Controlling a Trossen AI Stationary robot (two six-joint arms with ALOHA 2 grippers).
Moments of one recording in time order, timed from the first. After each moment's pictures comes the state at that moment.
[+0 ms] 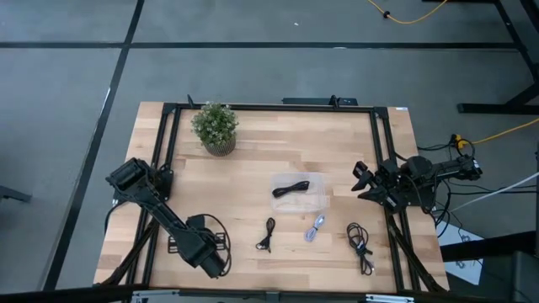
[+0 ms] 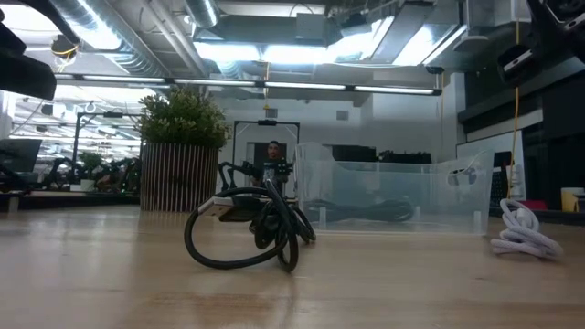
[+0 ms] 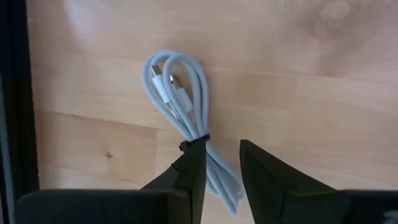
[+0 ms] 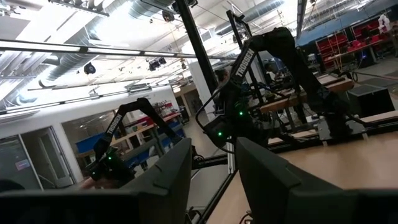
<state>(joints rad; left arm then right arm) -0.77 1.89 1.27 -1.16 0.02 -2.48 0.23 0.00 0.01 0.31 -0.18 0.44</state>
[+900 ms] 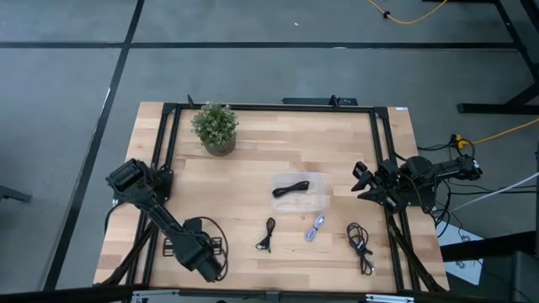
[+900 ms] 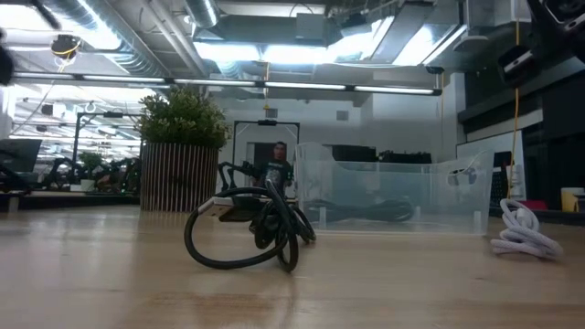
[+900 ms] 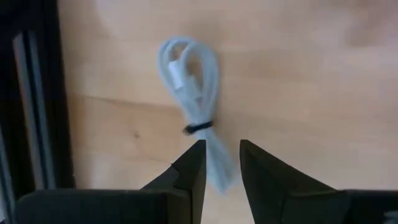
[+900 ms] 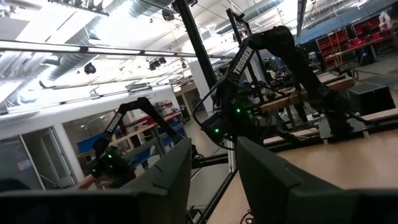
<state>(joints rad) -0.80 1.89 1.30 -1.20 0.10 -2.46 0.23 0.00 0.01 0.31 -0.18 0.46</state>
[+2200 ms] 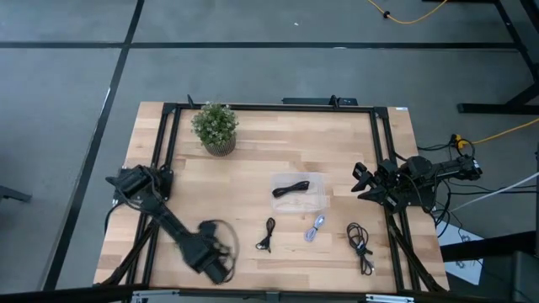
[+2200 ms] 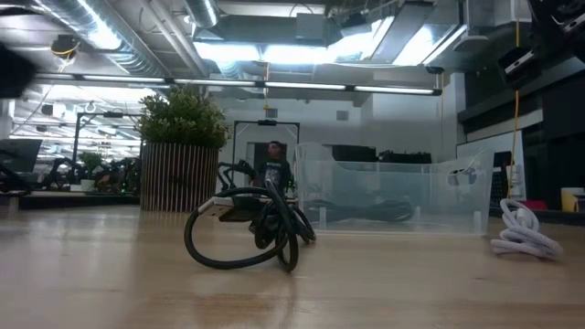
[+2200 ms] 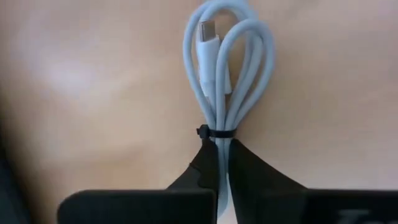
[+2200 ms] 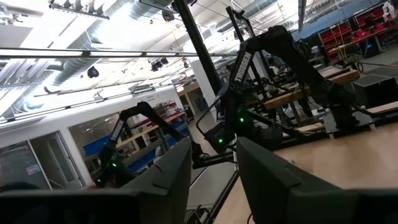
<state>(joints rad) -0.77 1.98 1.29 -1.04 -0.08 -2.10 0.23 0.00 0.01 0.31 -0.19 0.49</state>
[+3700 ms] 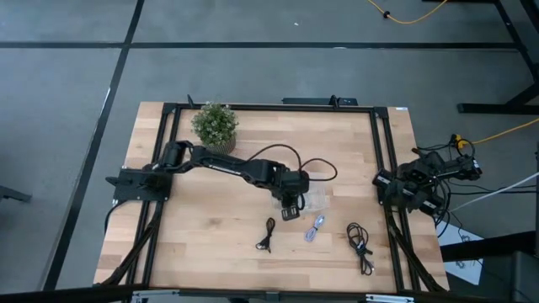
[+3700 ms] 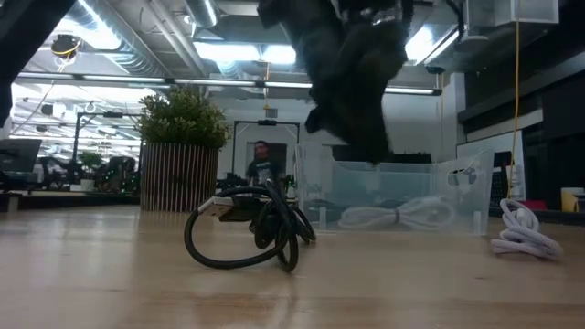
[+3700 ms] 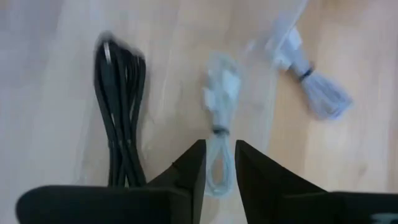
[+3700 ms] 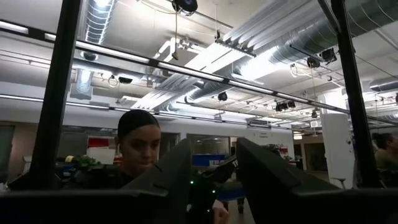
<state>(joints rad) -0.08 2.15 1.76 -0.61 0.02 -0.33 0.23 0.00 0.01 0.78 -0.67 0.53</state>
